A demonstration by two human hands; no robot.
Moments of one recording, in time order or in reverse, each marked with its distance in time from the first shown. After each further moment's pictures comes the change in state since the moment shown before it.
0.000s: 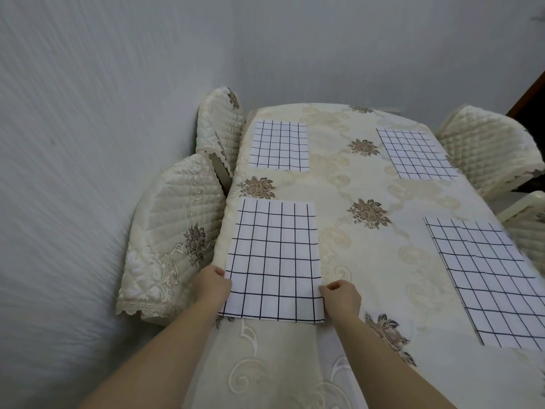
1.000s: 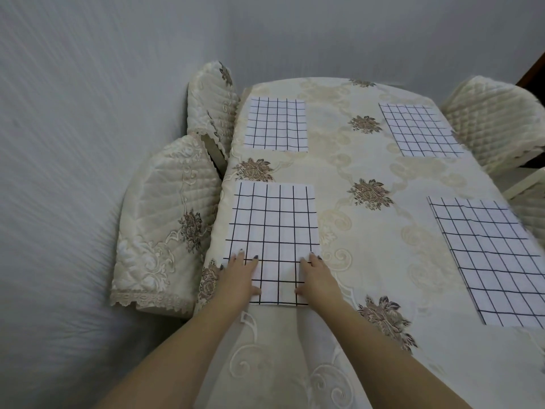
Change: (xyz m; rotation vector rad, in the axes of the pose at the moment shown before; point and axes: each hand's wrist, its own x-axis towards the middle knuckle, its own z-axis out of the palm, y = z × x) left_hand -0.017 0.010 0.036 0.782 -0.349 0.455; right_hand -0.007 -0.016 0.026 -0.626 -0.310 -0.460
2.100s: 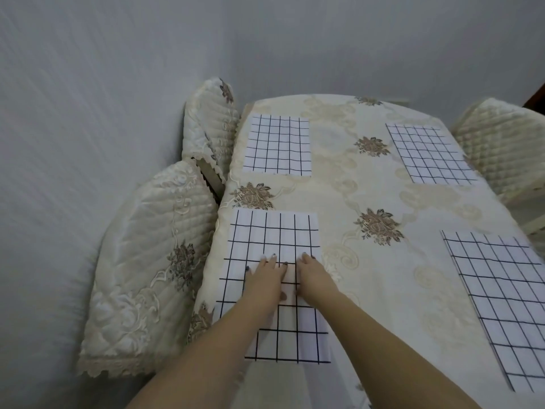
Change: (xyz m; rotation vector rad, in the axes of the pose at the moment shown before) left_hand 0.092 0.058 -0.030 0.088 -0.034 0.100; right_hand 0.102 -0.009 -0.041 -0.162 -0.017 -0.122
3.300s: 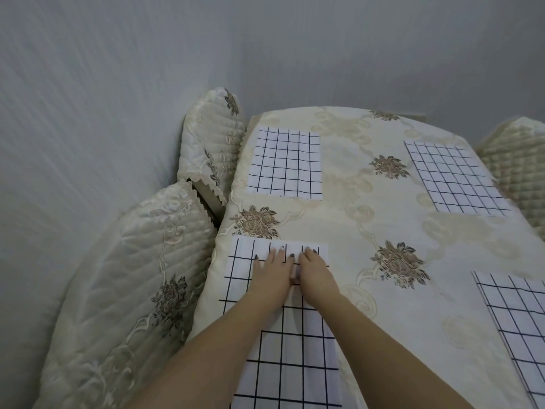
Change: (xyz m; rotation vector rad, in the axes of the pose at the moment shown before) left_hand 0.096 -0.013 -0.037 0.081 0.145 0.058; right_hand 0.103 0.007 -0.023 0.099 0.161 -0.017
